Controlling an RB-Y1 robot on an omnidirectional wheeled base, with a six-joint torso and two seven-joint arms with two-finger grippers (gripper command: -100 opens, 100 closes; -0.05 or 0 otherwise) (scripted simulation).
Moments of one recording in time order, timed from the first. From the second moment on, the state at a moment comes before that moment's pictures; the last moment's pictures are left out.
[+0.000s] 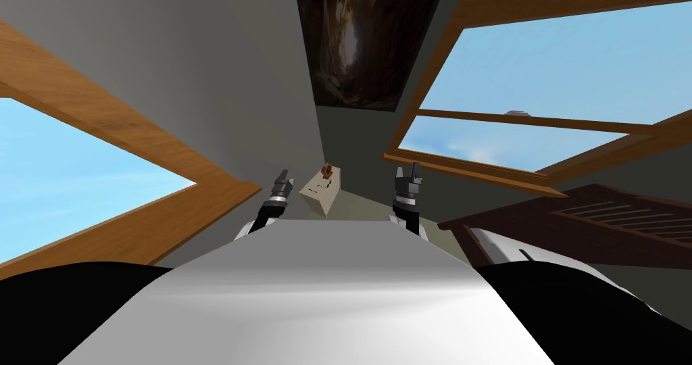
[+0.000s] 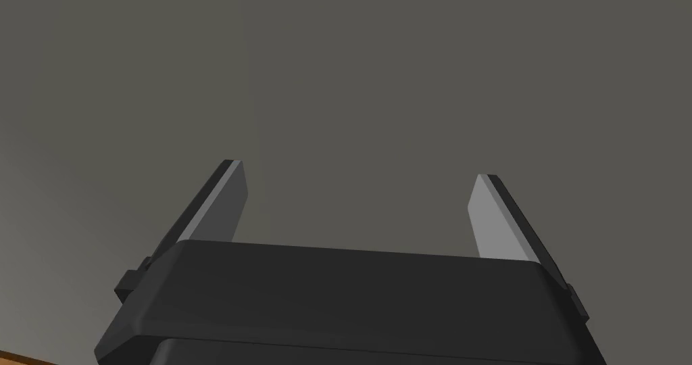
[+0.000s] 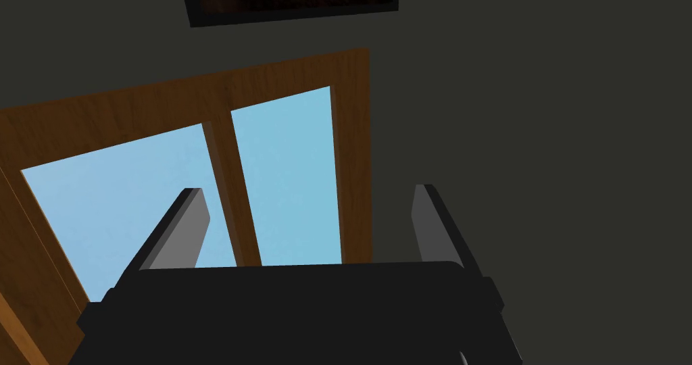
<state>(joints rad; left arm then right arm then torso) 0.56 0.21 0.08 -2.09 -0.02 -0.18 0.11 0.54 0.02 -0.07 -2.22 0.07 -0.57 -0.11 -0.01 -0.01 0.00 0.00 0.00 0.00</state>
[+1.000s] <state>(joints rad) 0.61 0.28 0.08 -1.85 -0.12 0.07 0.21 0.54 0.02 -0.07 -2.22 0.07 -0.57 -0.11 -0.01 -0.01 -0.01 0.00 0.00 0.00</state>
